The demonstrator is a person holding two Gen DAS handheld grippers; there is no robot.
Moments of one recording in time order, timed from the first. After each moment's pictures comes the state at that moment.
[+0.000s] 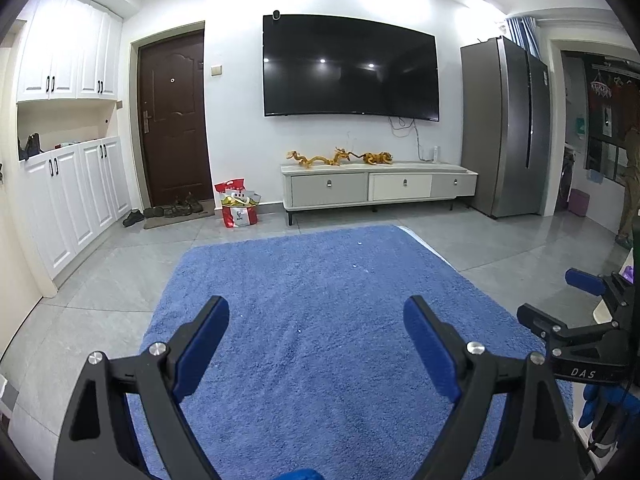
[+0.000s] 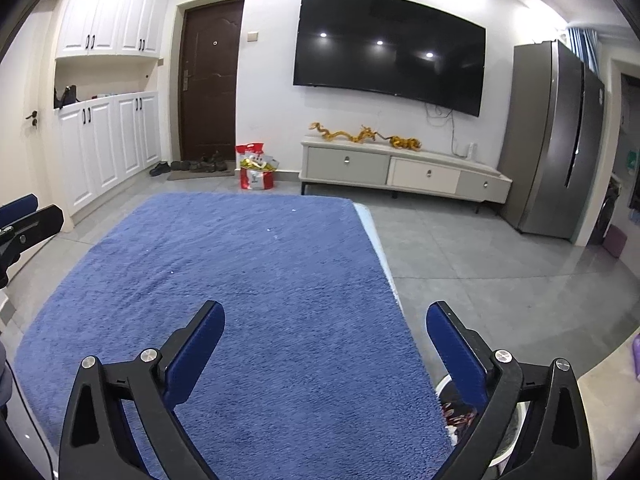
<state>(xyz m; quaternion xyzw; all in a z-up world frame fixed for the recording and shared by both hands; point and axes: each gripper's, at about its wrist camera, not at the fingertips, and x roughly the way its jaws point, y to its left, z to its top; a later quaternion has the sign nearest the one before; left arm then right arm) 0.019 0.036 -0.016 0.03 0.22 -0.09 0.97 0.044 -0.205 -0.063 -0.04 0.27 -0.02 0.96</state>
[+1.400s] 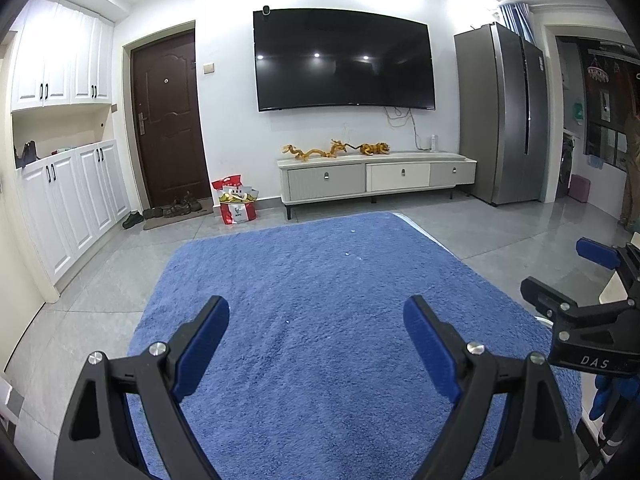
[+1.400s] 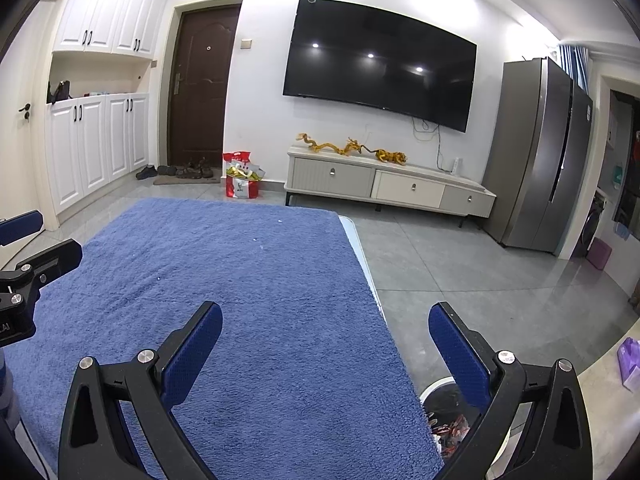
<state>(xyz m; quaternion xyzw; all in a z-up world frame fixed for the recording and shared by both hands) 0.019 0.015 -0.034 0.05 0.22 -0.10 0.97 0.038 -0.198 -0.056 -0.06 0.25 -0.04 0.97</state>
